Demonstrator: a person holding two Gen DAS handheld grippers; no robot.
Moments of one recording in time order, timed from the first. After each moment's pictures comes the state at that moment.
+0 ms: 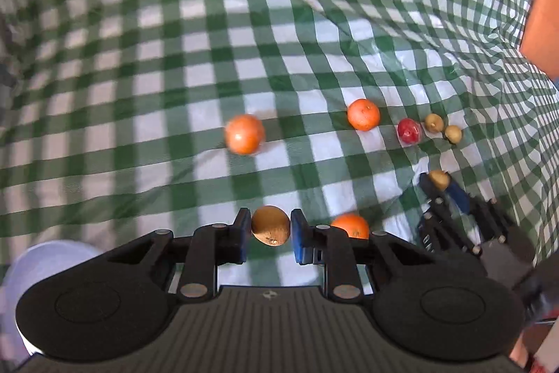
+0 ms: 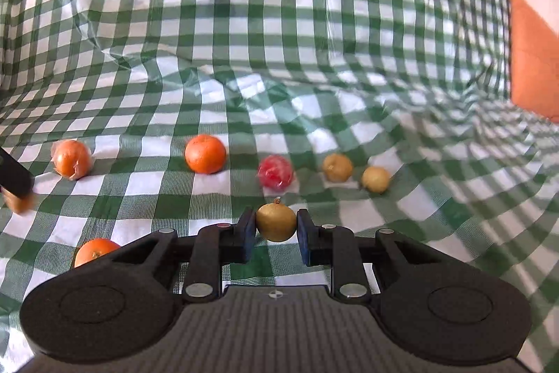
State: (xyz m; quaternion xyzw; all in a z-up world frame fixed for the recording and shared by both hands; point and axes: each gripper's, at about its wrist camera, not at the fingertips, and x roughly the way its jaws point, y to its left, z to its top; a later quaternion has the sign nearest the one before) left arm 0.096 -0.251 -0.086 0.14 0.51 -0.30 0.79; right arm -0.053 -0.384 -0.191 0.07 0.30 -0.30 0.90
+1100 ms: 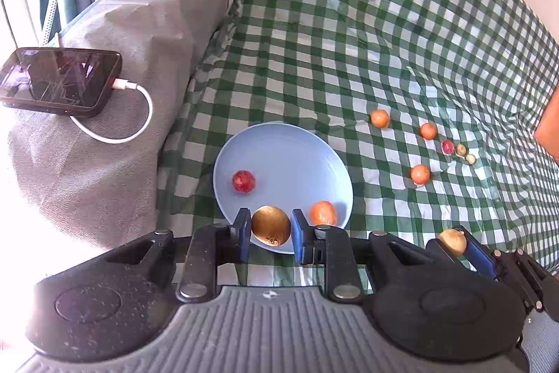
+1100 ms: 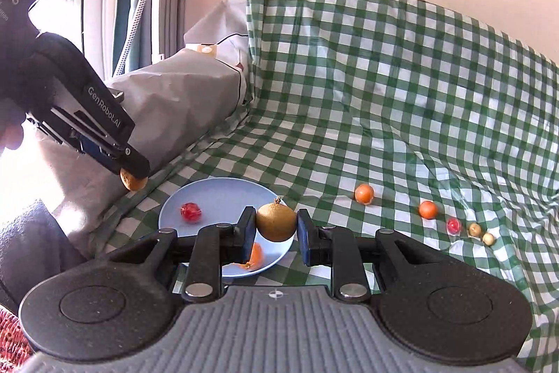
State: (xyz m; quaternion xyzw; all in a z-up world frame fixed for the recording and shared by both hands) left arm -0.004 0.047 0.014 0.01 0.48 -0.19 0.85; right arm -0.158 -0.108 -0.005 0.00 0.28 -0.05 0.96
